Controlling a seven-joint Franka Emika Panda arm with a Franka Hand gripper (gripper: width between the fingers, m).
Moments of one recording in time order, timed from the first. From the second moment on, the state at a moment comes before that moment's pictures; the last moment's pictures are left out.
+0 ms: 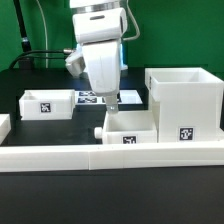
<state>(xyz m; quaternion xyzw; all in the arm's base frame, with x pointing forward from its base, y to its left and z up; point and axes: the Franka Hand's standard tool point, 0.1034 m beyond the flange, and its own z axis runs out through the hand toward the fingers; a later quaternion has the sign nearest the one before) 0.543 -0.004 0.052 -0.74 -0.66 -0.05 0.06</state>
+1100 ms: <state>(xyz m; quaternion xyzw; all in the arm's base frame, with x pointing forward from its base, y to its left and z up) 0.529 -0.003 0.018 -0.74 -0.66 -0.04 0.07</state>
